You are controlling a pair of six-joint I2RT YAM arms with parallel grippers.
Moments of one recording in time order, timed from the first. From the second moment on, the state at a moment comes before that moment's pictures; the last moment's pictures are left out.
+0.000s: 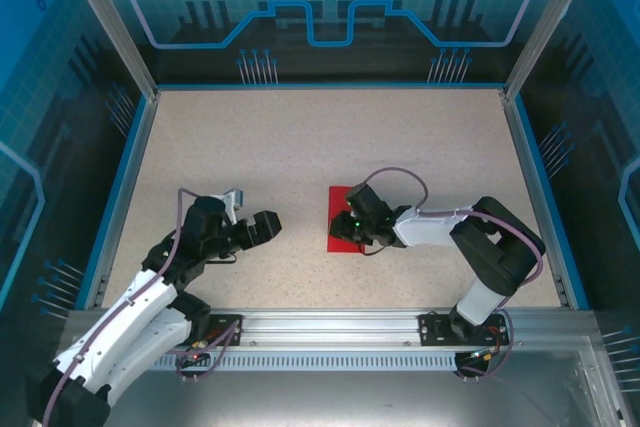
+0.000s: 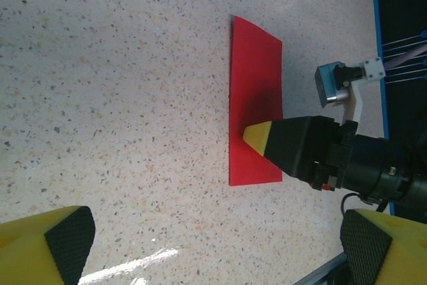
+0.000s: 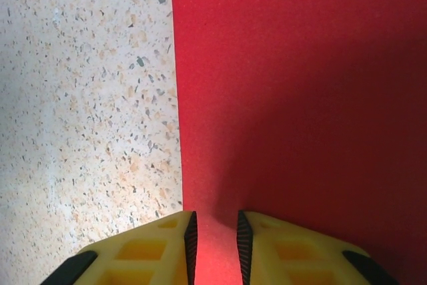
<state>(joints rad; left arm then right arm) -0.41 0.68 0.48 -0.48 0.28 -0.82 0.76 1.66 0.72 -0.01 -0.16 0.94</state>
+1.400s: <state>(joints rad) -0.41 0.87 0.60 -0.50 0.31 -0.82 0.45 1.41 0.64 -0.31 -0.43 0.69</state>
